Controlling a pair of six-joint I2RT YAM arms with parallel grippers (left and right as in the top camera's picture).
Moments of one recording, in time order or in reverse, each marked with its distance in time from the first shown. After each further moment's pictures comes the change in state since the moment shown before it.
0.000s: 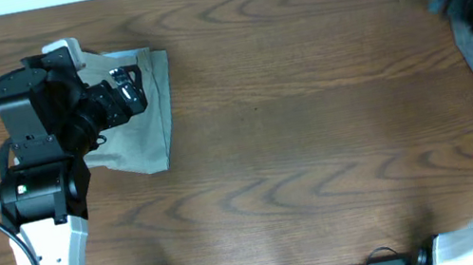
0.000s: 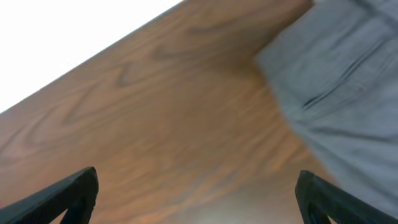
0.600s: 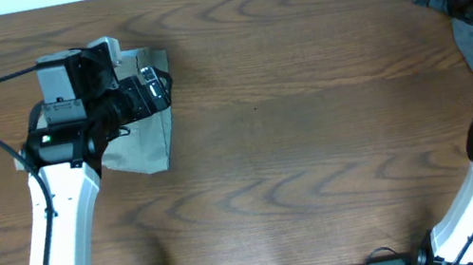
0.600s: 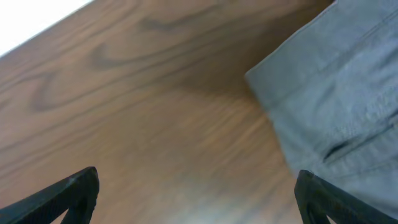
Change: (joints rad) left arm -0.053 0.201 0.000 -0.034 0.091 0.000; right arm 0.028 0.383 0.147 0.154 0.123 -0.016
